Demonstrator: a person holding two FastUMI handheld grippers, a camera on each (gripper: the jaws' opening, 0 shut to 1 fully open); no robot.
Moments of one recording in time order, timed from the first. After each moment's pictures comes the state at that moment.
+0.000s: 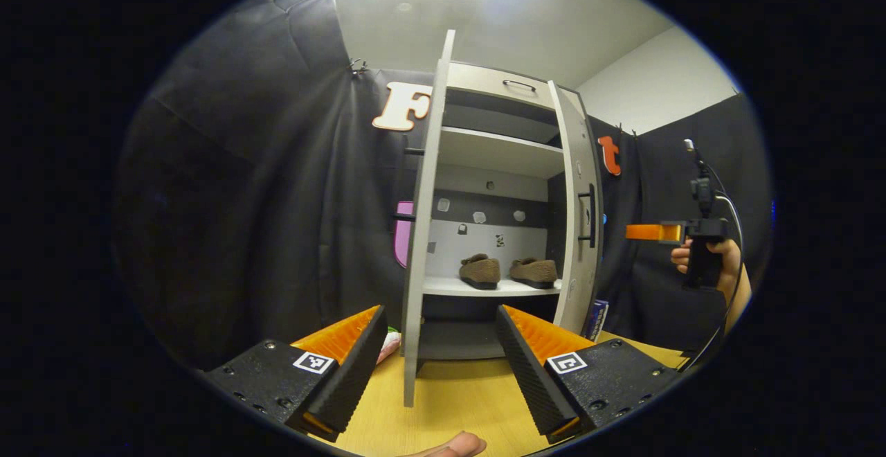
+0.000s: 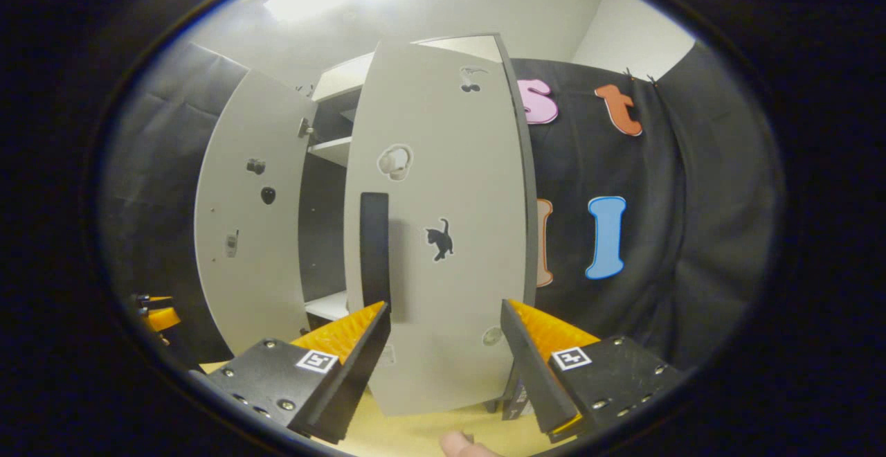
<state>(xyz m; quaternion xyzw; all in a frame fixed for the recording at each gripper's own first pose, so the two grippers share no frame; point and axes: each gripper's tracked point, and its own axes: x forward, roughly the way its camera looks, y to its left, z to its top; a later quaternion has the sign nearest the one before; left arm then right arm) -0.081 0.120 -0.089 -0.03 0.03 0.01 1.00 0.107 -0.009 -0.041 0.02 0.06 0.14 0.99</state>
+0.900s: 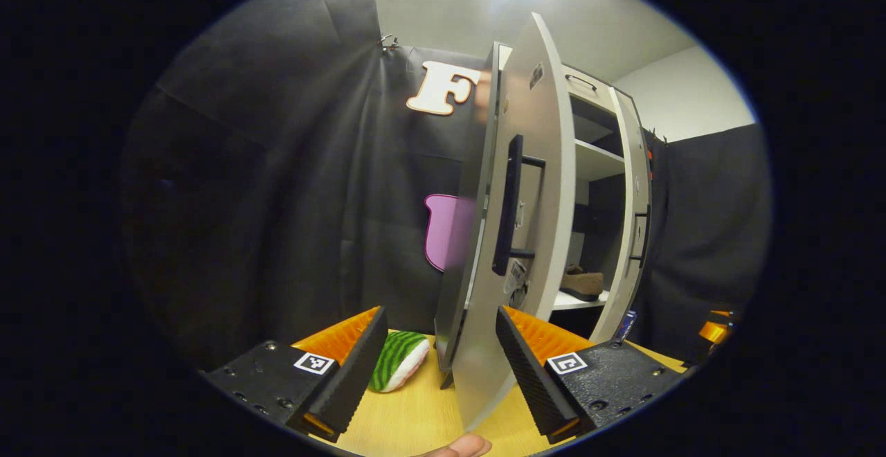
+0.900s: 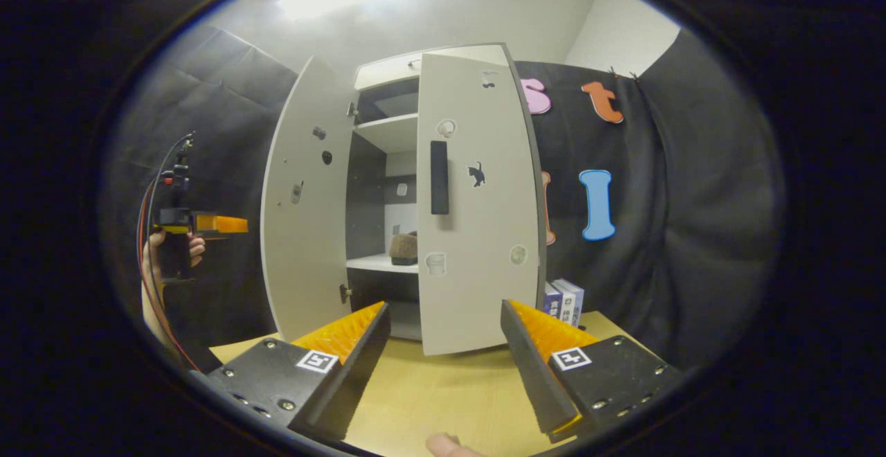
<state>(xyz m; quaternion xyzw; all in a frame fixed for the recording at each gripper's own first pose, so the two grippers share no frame) 0.006 0.239 -0.072 -0.08 0.07 0.02 0.99 -0.048 0.017 -0.129 0.02 0.07 0.13 0.99</state>
